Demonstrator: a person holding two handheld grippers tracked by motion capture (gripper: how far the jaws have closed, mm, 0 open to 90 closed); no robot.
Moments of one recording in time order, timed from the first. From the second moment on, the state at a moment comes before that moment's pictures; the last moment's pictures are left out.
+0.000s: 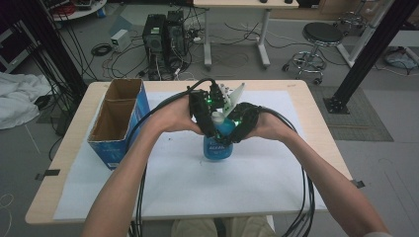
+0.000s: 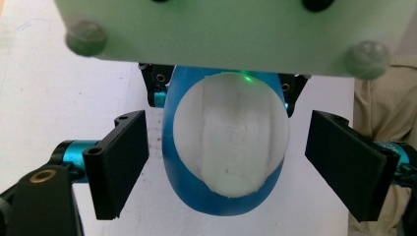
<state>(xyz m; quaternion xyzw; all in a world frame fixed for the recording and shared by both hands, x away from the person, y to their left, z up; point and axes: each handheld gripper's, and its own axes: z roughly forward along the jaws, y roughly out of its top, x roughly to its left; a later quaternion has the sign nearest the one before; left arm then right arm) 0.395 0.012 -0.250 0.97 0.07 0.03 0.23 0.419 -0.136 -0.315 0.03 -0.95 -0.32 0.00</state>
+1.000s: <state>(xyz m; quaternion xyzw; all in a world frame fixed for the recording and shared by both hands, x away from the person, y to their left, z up) 0.398 0.011 -0.255 0.97 0.06 0.03 0.24 0.420 -0.137 -0.317 0.03 -0.95 -0.32 0.00</state>
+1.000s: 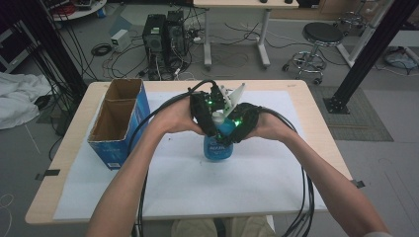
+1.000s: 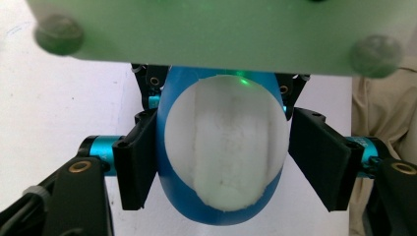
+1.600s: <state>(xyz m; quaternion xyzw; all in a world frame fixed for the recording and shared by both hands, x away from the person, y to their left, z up) 0.397 0.009 -0.258 0.97 0.06 0.03 0.23 0.419 -0.135 -0.317 0.03 -0.94 -0.33 0.00</state>
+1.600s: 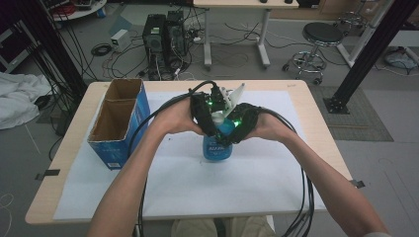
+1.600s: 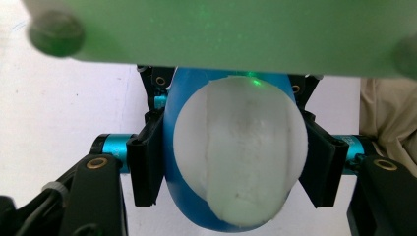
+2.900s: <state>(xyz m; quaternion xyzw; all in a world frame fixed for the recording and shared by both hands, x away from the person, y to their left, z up) 0.393 0.013 -0.255 0.97 0.07 0.03 0.23 0.418 -0.138 -0.323 0.03 -0.94 -0.34 0.03</state>
